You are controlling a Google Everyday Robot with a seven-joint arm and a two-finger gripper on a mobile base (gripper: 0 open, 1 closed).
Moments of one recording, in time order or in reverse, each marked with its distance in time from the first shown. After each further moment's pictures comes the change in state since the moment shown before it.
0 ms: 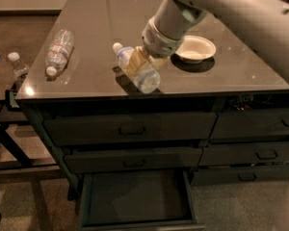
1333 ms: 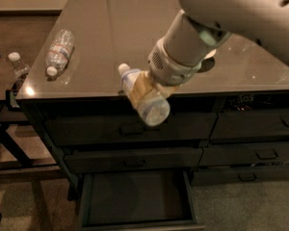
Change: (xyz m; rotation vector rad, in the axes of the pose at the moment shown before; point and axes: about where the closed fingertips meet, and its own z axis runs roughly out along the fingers) arm 0.096 0.058 -0.034 0.032 0.036 0.114
